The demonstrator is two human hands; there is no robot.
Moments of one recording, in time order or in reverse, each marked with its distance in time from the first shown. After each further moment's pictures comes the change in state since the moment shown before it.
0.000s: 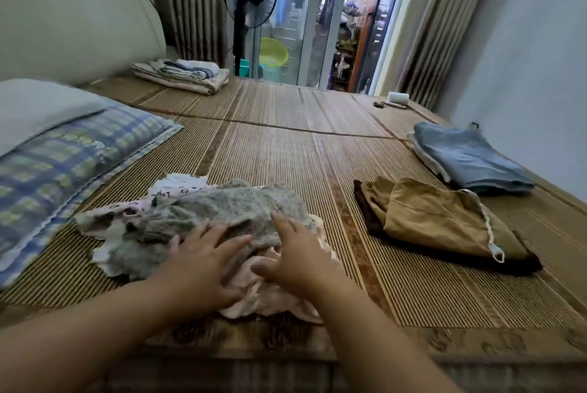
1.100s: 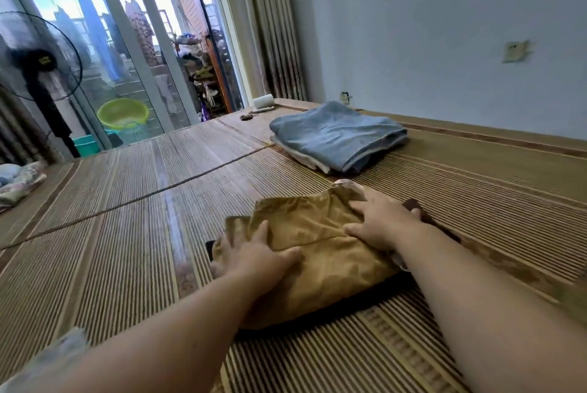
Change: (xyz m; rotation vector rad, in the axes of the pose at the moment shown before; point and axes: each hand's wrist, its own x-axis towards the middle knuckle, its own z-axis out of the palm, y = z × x) left_hand 0.331 0.324 0.045 -0.257 -0.086 0.032; right_hand 0.057 0.413 -0.178 -0.112 0.253 0.650
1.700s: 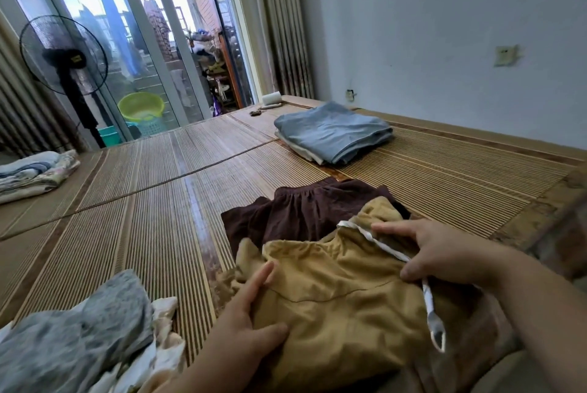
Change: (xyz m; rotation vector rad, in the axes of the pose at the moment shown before) left_hand -0.228 -0.033 -0.010 -0.875 -0.191 0.329; right_hand -0.192 0.069 -0.057 0.420 -0.247 -0.244
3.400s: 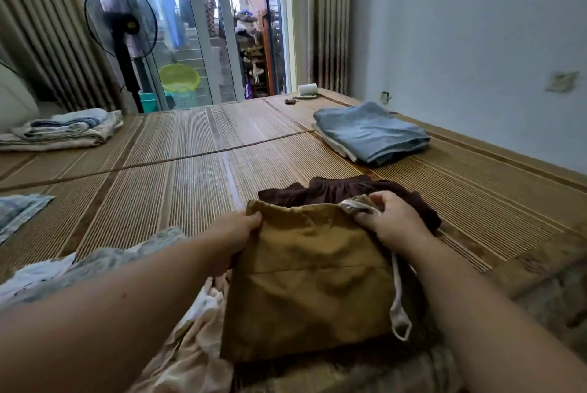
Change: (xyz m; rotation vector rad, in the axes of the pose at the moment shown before) left_hand 0.032 0.042 -0.085 -0.059 0.282 -0.411; right_hand 0.051 -0.085 0.052 0.174 0.393 0.031
